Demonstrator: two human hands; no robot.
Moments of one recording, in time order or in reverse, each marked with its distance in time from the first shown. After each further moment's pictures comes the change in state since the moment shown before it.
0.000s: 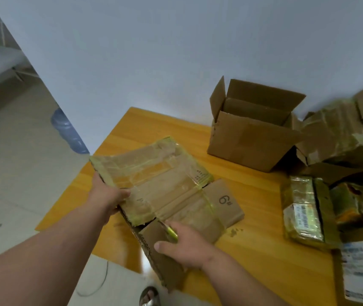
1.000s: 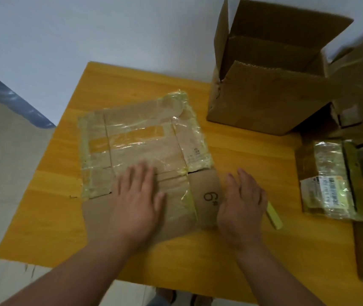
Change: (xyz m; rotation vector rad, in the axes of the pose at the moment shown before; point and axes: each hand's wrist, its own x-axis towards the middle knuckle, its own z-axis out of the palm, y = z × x) left_hand 0.046 -0.068 0.077 1.166 -0.207 0.834; right_hand 0.057 0.071 -0.040 -0.538 0.986 0.123
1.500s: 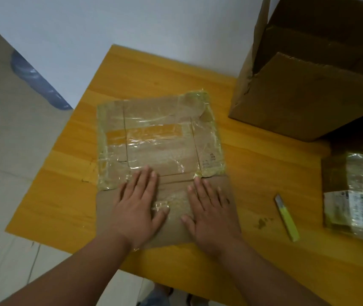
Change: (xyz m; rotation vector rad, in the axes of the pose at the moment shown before) left_hand -0.025 -0.038 0.036 0.066 -0.129 0.008; right_hand -0.010 -0.026 0.056 -0.254 -0.567 -0.526
